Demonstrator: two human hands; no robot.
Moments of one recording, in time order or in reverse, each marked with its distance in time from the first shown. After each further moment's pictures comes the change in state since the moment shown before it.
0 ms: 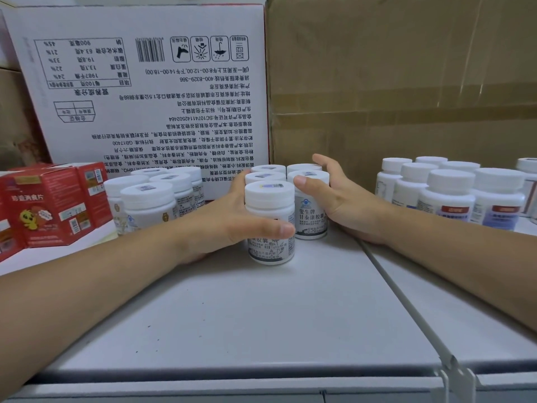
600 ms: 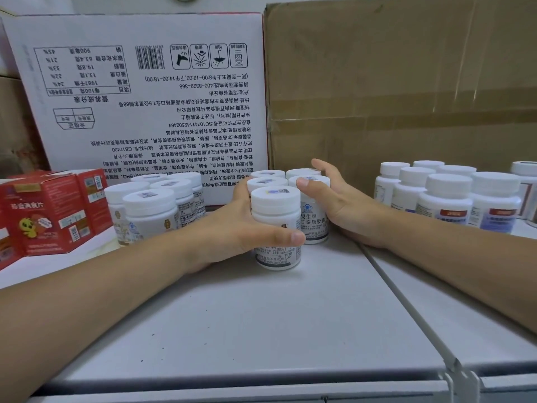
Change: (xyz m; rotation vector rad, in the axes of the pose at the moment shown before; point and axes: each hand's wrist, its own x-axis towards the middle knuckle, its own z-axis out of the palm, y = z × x) left_hand -0.001 0.004 0.009 0.069 0.060 0.018; right_hand 0.002 0.001 0.001 0.045 -0.029 0.019
